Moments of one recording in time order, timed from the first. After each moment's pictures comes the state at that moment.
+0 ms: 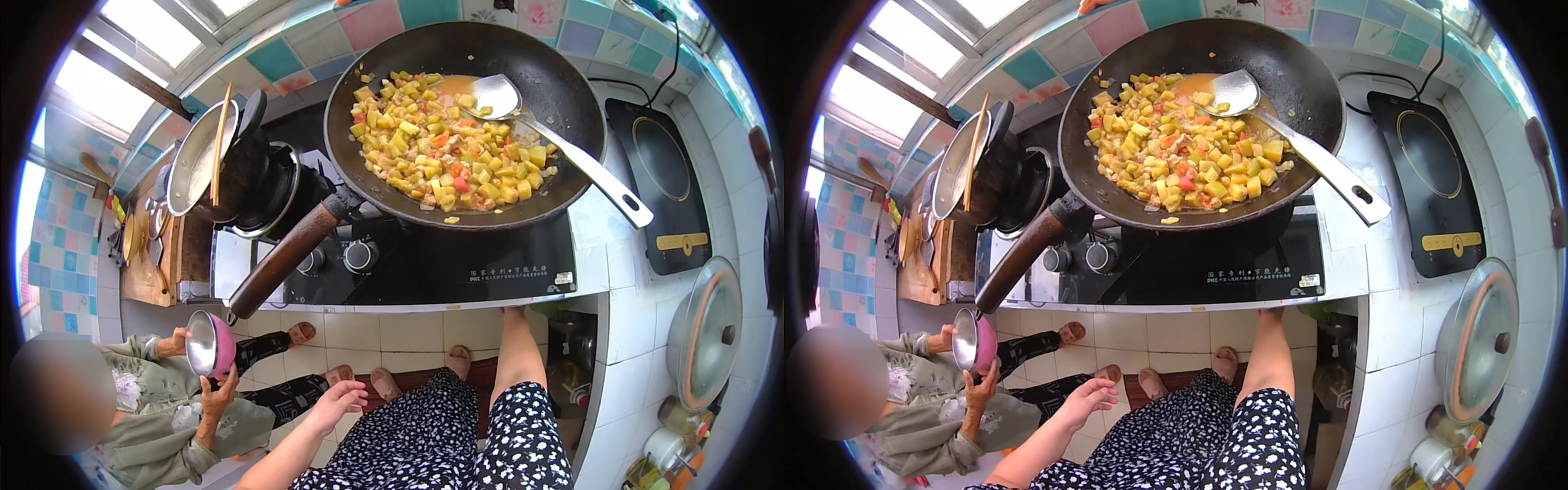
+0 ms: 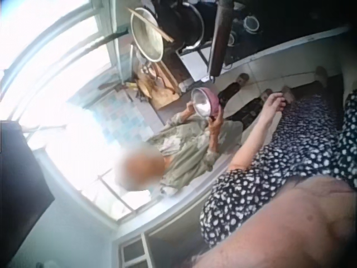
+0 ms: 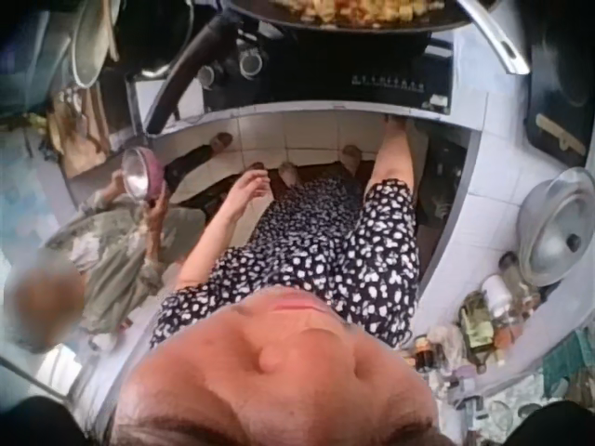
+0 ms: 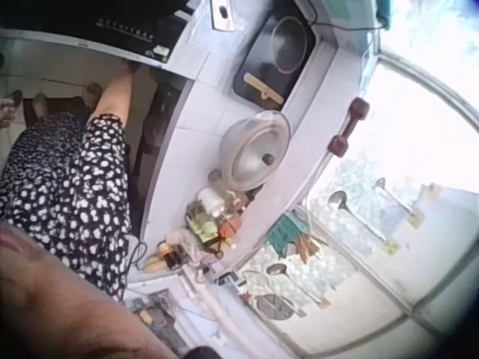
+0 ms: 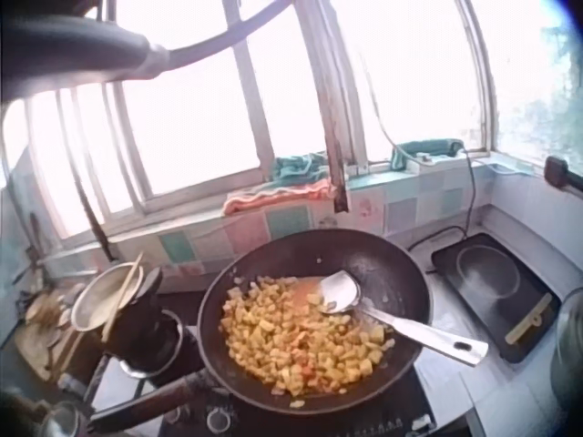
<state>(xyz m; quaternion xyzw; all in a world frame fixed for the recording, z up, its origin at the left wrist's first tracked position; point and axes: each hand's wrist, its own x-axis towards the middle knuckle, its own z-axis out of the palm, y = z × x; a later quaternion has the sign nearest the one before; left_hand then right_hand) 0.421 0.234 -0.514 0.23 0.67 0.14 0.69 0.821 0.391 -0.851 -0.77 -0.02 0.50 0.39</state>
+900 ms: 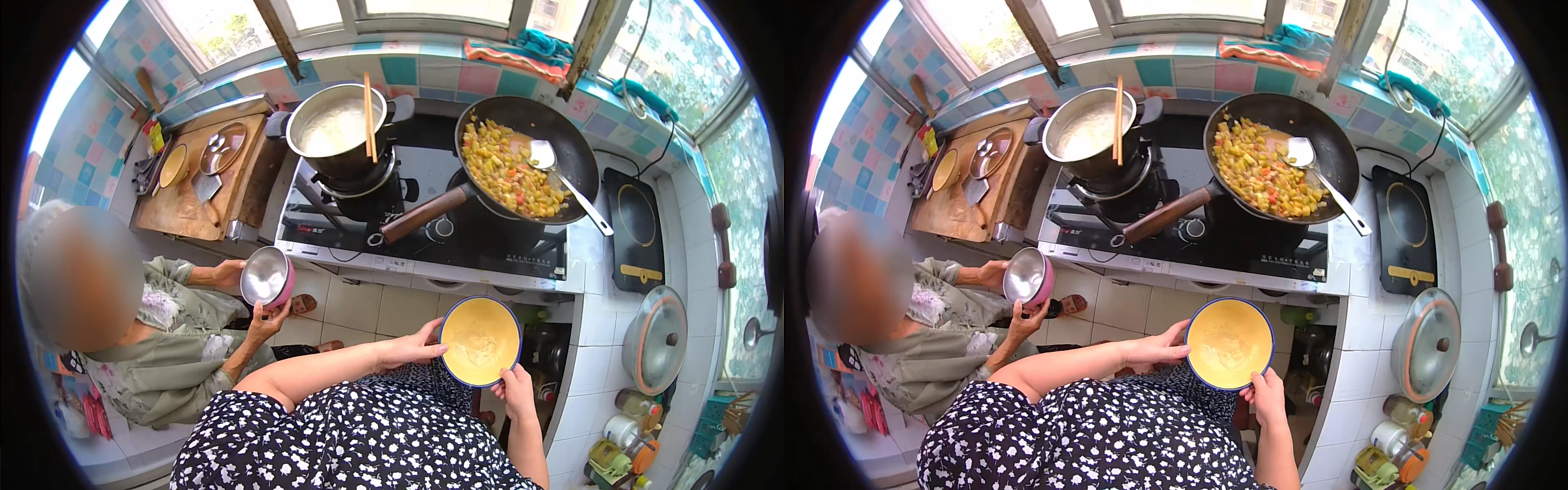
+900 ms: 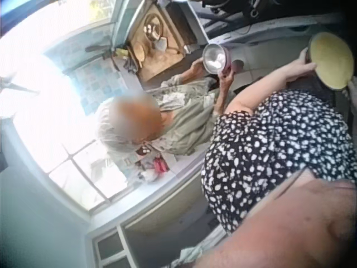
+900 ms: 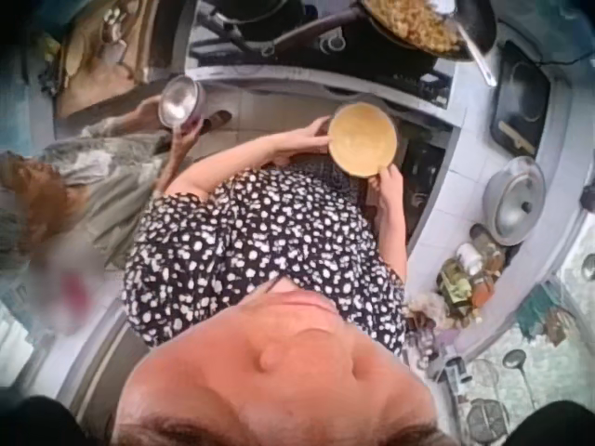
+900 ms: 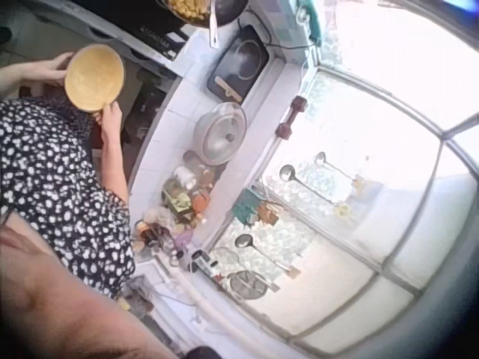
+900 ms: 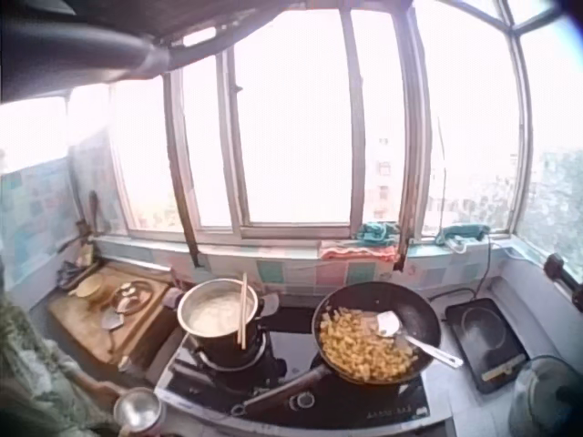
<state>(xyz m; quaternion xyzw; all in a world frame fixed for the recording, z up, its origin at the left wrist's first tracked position) 0.454 0.266 -0.421 0.37 0.36 0.06 0.85 0.714 0.162 -0.417 -0.67 -0.19 0.63 0.35</state>
